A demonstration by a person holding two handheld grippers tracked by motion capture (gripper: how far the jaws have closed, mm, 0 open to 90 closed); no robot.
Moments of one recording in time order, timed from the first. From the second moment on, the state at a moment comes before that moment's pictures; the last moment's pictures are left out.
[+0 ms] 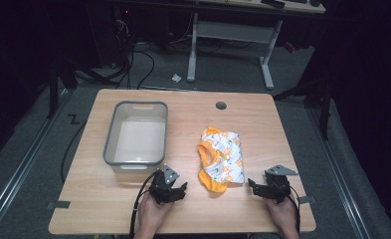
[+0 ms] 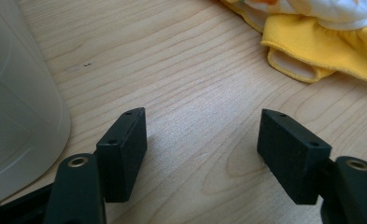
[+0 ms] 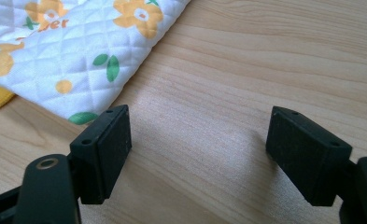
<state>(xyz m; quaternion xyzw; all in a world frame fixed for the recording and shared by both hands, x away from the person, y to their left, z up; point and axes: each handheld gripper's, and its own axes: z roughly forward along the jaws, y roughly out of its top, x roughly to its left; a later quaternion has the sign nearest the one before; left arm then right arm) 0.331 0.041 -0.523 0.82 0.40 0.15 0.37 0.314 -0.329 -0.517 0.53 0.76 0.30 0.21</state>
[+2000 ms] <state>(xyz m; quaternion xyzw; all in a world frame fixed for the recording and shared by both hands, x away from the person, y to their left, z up) 0.336 0.027 -0.506 0.81 0.41 0.14 0.39 0.314 -0.329 -0.517 0.53 0.76 0.30 0.21</state>
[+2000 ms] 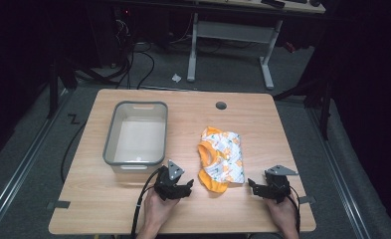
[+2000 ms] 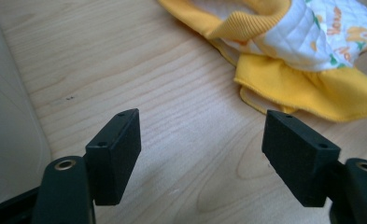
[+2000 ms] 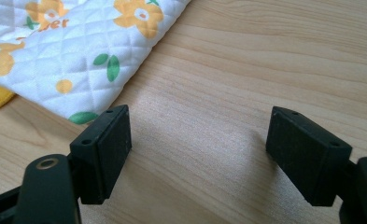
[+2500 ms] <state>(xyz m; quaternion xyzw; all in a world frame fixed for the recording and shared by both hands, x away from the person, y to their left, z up) 0.349 0.019 -0.494 0.81 0.41 0.11 0.41 0.314 -0.329 -0.517 0.53 0.76 0.30 0.21</state>
